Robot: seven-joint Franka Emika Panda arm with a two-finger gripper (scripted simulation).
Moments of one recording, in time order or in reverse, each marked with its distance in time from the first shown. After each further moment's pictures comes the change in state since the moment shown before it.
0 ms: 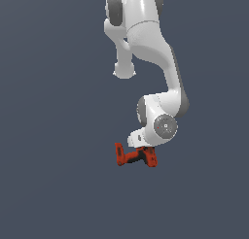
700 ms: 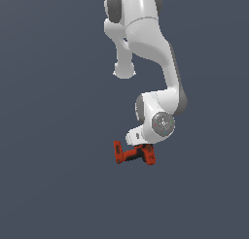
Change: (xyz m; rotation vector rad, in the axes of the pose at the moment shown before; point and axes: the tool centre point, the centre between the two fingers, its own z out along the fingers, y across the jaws) arm -0.011 0.005 -0.003 0.001 -0.009 -0.001
